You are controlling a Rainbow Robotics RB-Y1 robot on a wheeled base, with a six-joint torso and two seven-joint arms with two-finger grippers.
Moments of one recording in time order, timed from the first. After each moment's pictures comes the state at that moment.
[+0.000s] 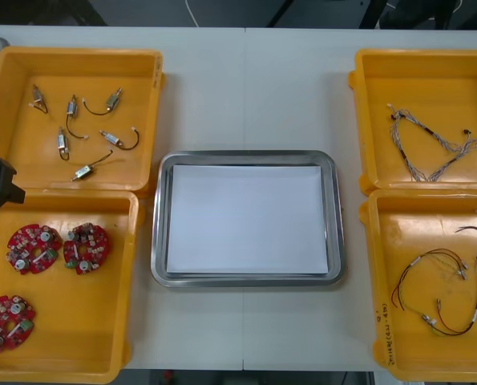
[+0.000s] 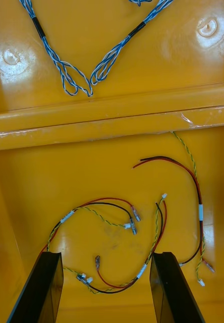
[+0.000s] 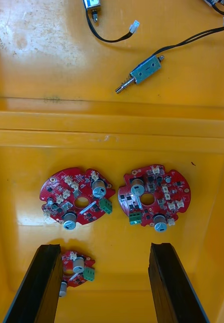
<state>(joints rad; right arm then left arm) -0.15 -0.70 -0.44 -2.16 -0.83 1.92 1.30 -0.27 0.86 0.24 -2.12 0.92 1.91 -1.15</state>
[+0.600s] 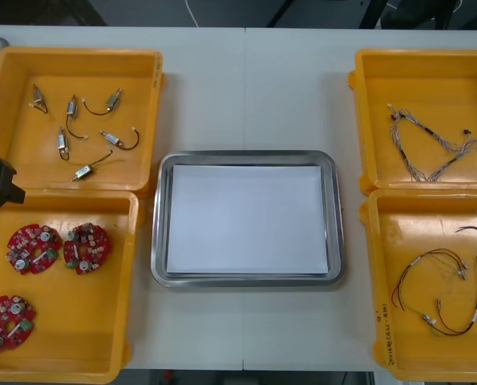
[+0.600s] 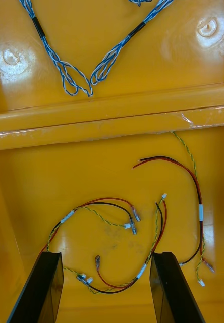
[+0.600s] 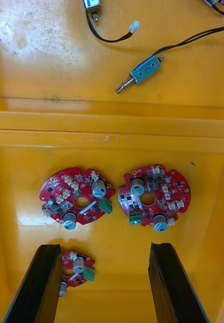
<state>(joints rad) -0.15 -0.70 -0.44 -2.16 -0.83 1.92 1.30 -0.27 0.86 0.24 -2.12 0.92 1.91 -1.15</state>
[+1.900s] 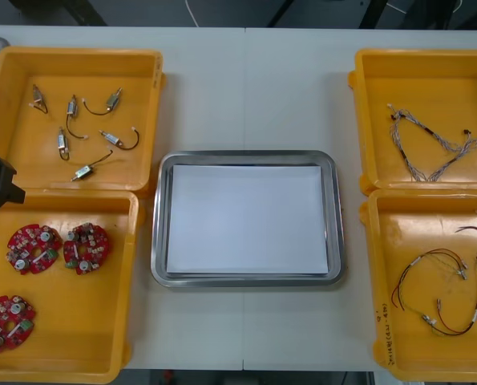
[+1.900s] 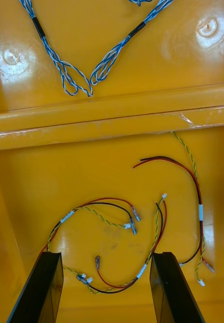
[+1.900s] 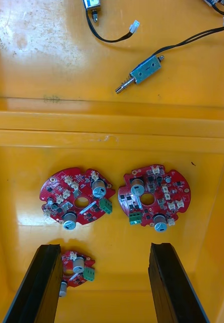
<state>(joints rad) -0.15 -0.70 -0.44 -2.16 -0.83 1.92 1.30 -0.27 0.86 0.24 -2.12 0.92 1.91 -1.15</state>
